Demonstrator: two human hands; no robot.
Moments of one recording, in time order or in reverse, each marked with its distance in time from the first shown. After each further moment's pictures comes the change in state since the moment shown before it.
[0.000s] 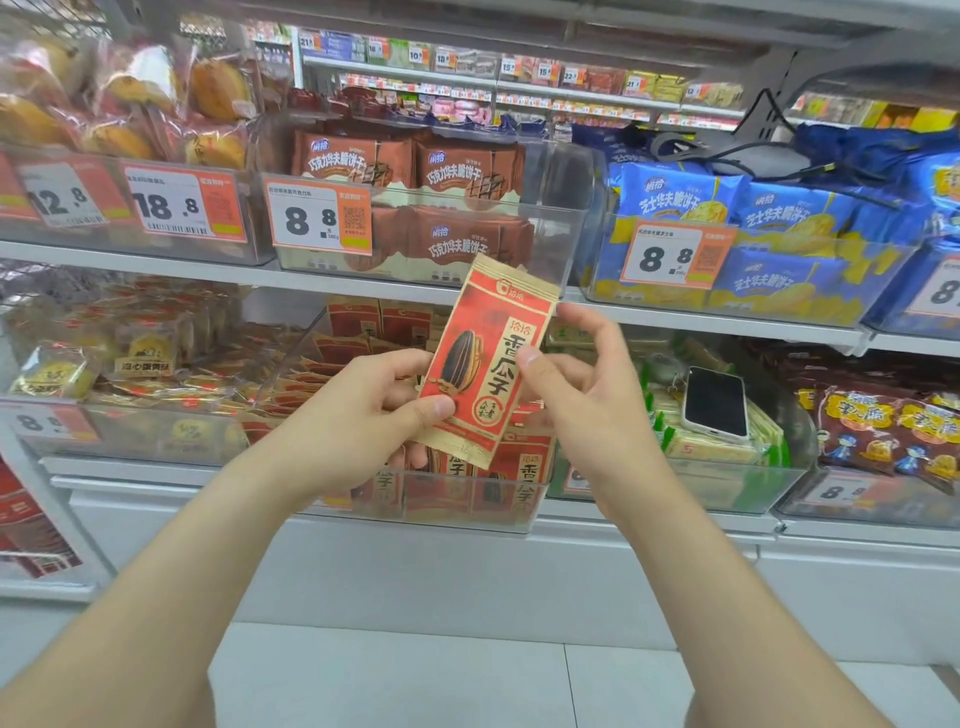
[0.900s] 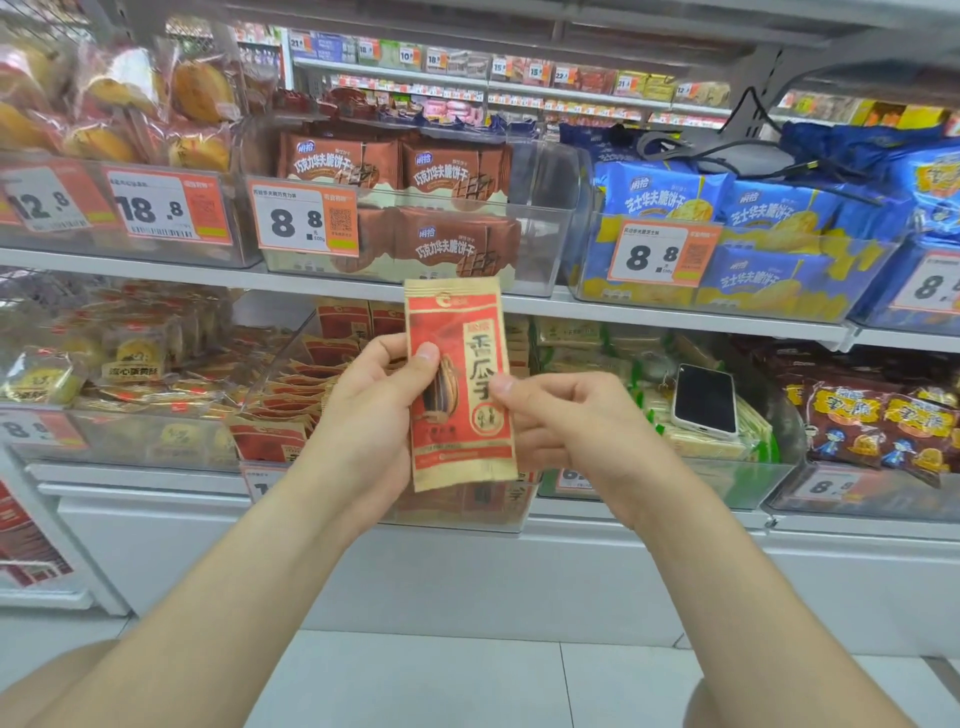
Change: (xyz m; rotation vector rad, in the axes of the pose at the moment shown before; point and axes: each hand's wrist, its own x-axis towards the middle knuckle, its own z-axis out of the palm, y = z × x) left_hand 0.005 0.024 0.044 -0.912 0.288 -0.141; right_hand -0.001 -0.001 -0.023 0.003 -0.244 0.233
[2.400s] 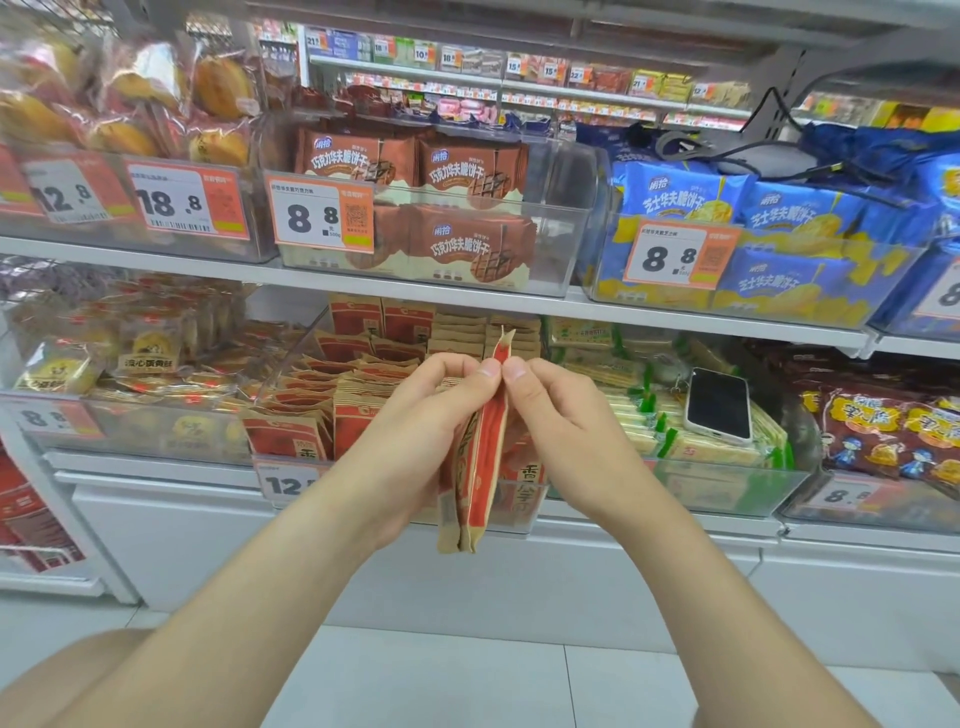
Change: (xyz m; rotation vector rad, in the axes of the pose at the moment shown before) left_hand -0.003 -0.012 0.002 0.260 -0.134 -0.063; right_hand 0.009 0.014 0.020 -0.347 0.035 -0.374
